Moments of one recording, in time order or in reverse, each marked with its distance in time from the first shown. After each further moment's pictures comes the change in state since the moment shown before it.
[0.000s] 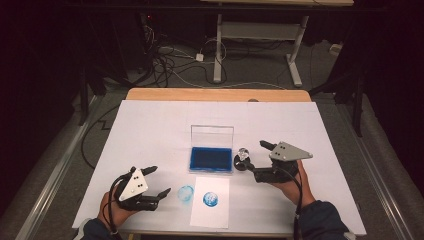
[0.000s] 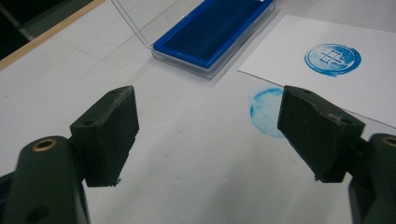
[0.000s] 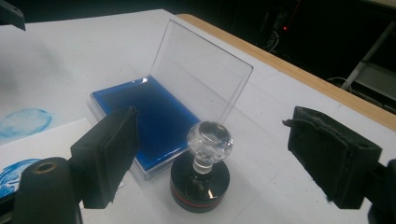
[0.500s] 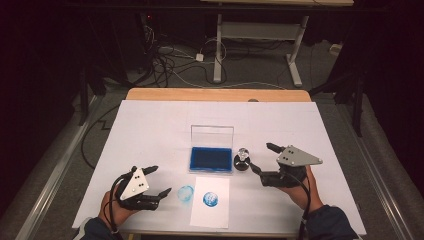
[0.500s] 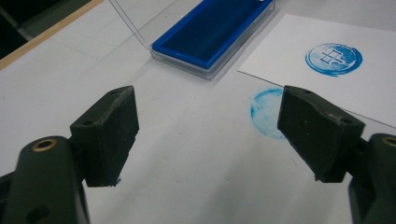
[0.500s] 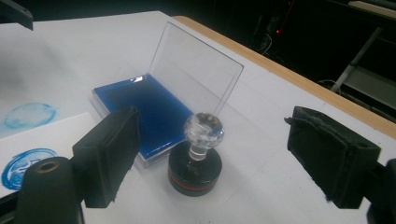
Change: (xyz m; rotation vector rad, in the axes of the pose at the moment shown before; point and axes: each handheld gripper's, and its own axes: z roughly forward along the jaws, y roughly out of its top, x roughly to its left) left arm 0.000 0.001 0.002 0.004 -0.003 0.007; right arm 0.002 -0.002 -0.020 -0.007 -0.019 -0.015
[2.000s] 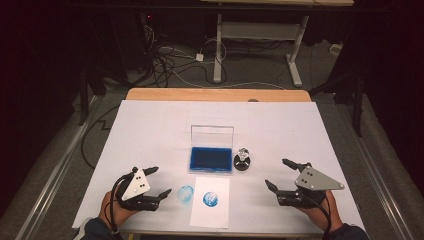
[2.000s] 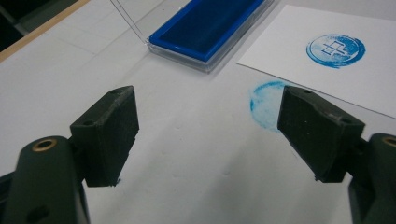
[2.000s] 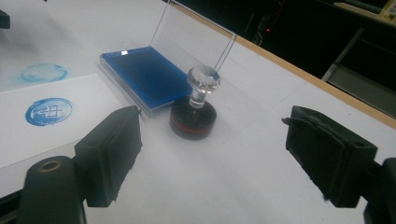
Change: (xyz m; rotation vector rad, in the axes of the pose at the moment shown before) left arm -0.001 -0.002 0.002 0.020 -0.001 0.007; right arm 0.010 -0.036 -0.048 0.002 -0.042 -0.040
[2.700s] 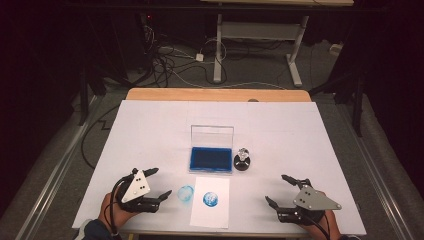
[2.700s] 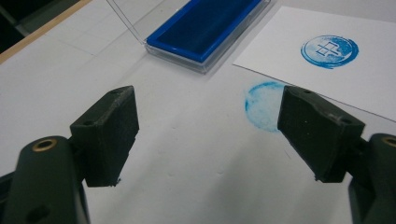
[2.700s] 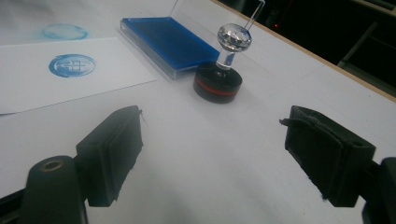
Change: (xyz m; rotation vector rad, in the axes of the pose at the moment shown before) left arm -0.004 0.002 -0.002 -0.002 0.002 0.008; right arm 0.024 -0.035 -0.007 0.021 0.017 -0.048
